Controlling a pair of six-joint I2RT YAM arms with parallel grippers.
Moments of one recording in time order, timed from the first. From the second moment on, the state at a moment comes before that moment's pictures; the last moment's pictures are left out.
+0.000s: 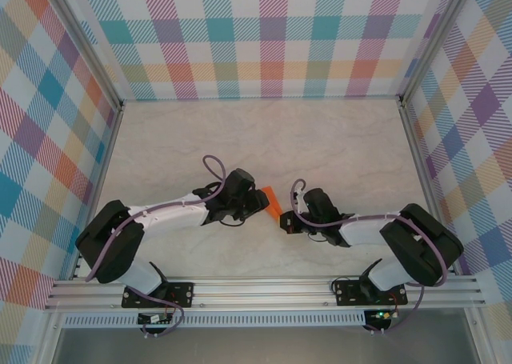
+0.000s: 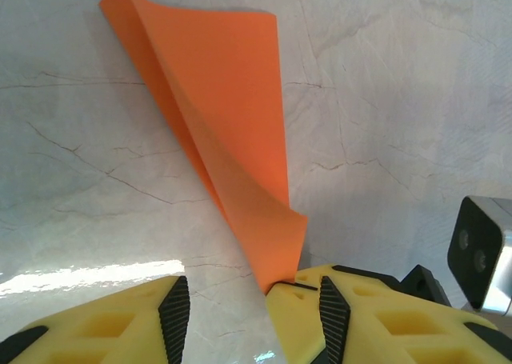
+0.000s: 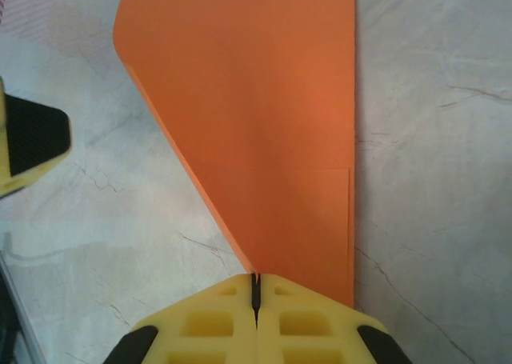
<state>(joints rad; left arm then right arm) -0.82 1.52 0.83 -0.19 0.10 -1.18 0.68 1.45 0.36 0.36 -0.38 0.69</state>
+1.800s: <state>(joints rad) -0.82 1.82 1.00 0.00 0.22 -1.13 0.54 1.40 0.49 -0.07 -0.55 0.65</state>
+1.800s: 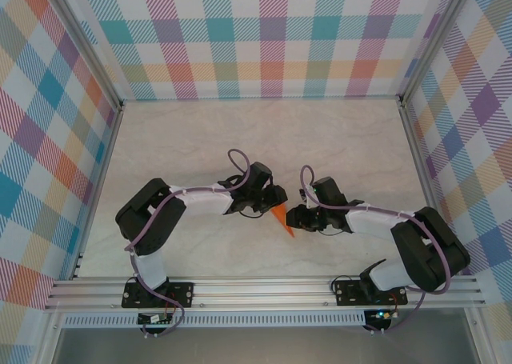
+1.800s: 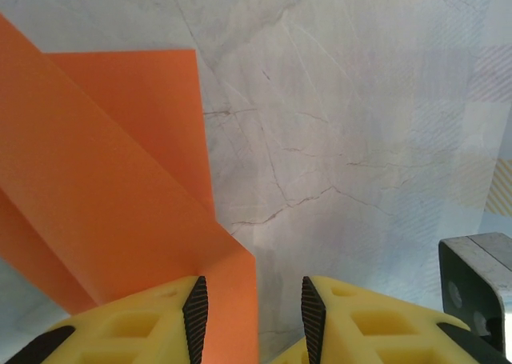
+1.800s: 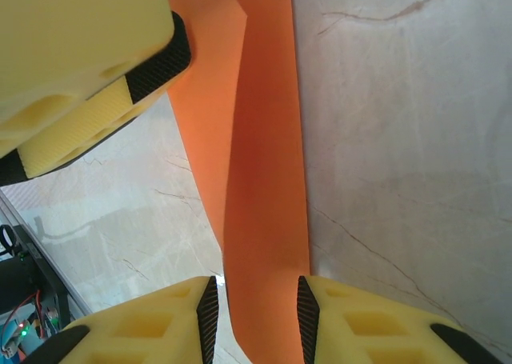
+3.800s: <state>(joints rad) -0.82 1.84 1.02 -0.01 0.23 -1.13 0.56 1.51 0.63 -0.31 -0.50 0.45</state>
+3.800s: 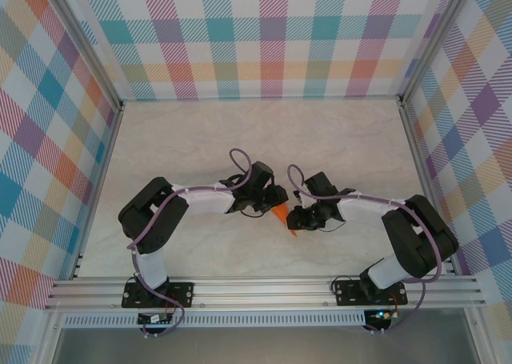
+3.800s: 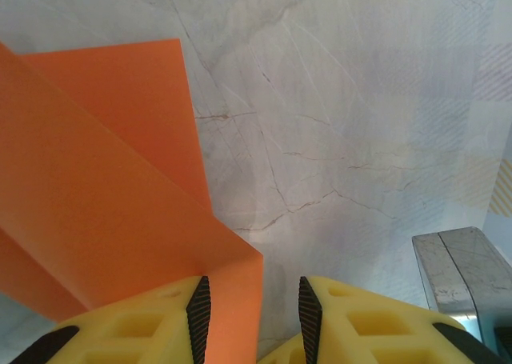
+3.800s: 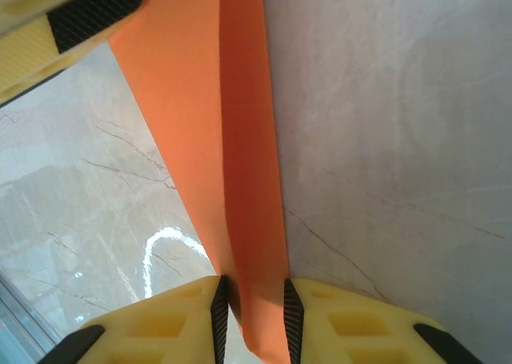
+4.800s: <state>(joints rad) -0.82 1.84 1.03 -0.03 0.22 -1.13 0.58 1.52 0.67 -0.37 -0.48 0.37</state>
